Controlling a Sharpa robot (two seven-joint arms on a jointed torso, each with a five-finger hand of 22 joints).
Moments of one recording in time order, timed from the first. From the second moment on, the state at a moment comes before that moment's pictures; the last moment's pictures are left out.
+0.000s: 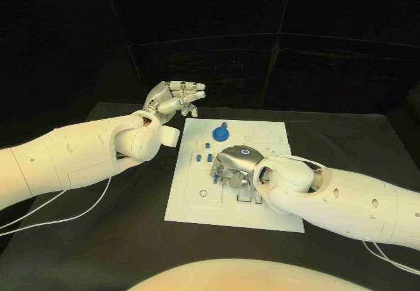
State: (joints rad) left arm 1.21 -0.80 -0.05 1.40 0.00 -0.27 0.52; left_hand 1.41 -0.10 0.37 0.01 0.05 1.06 0.16 0.10 0.12 1.15 0.08 0.25 0.11 1.30 0.00 1.13 0.71 0.17 1.24 0.10 0.63 0.78; right arm 1.06 -0.59 -0.05 1.60 -1.71 -0.20 -0.19; right_hand 1.49 -0.10 0.44 0.06 0.11 1.13 0.14 0.07 0.07 1.17 0.08 0.19 0.07 1.47 0.00 1.33 1.18 0.10 1.31 0.11 1.34 1.21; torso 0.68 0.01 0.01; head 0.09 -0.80
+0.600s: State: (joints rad) left arm 1.21 -0.80 -0.05 1.40 0.00 -0.26 0.52; left_hand 1.41 -0.10 0.37 0.01 0.05 1.06 0.16 0.10 0.12 1.15 0.08 0.25 0.11 1.30 0.00 1.13 0.71 0.17 1.24 0.10 0.63 0.78; right arm 1.06 -0.58 -0.05 1.58 -1.71 -0.19 -0.19; right_hand 1.49 -0.09 0.44 0.06 0.11 1.13 0.15 0.07 0.07 1.17 0.08 0.19 0.07 1.47 0.00 1.33 1.17 0.10 1.31 0.11 1.34 1.21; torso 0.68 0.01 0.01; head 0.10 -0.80
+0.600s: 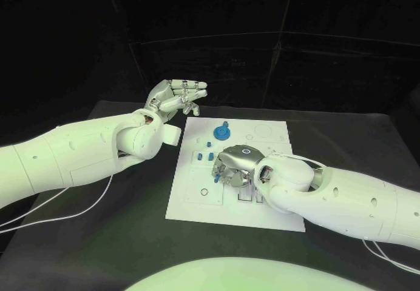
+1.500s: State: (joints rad) left arm 1.21 -0.80 -0.05 1.40 0.00 -0.26 0.52; left_hand 1.41 -0.10 0.37 0.01 0.05 1.06 0.16 0.10 0.12 1.15 0.08 0.25 0.11 1.30 0.00 1.13 0.71 0.17 1.24 0.10 0.63 0.78; right arm 1.07 -0.57 -0.08 1.58 -1.72 -0.20 -0.17; right_hand 1.44 -0.12 0.44 0.06 0.11 1.06 0.18 0.06 0.06 1.10 0.10 0.16 0.07 1.47 0.02 1.33 1.16 0.10 1.29 0.12 1.32 1.18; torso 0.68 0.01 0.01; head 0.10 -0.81
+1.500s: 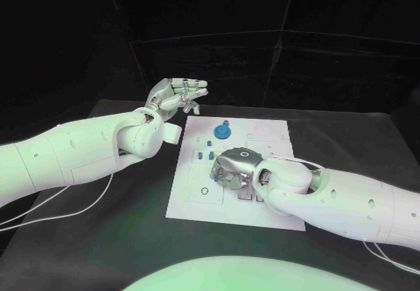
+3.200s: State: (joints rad) left arm 1.21 -0.80 -0.05 1.39 0.00 -0.25 0.52; left_hand 1.41 -0.10 0.37 0.00 0.05 1.06 0.16 0.10 0.12 1.14 0.09 0.25 0.11 1.30 0.00 1.13 0.70 0.17 1.24 0.10 0.63 0.78; right arm 1.22 -0.82 -0.02 1.64 -1.53 -0.10 -0.27; right_hand 1.41 -0.13 0.12 0.07 0.14 0.88 0.14 0.07 0.07 0.88 0.12 0.29 0.07 1.46 0.03 1.29 1.06 0.10 1.22 0.13 1.21 1.04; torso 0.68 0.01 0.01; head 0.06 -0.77
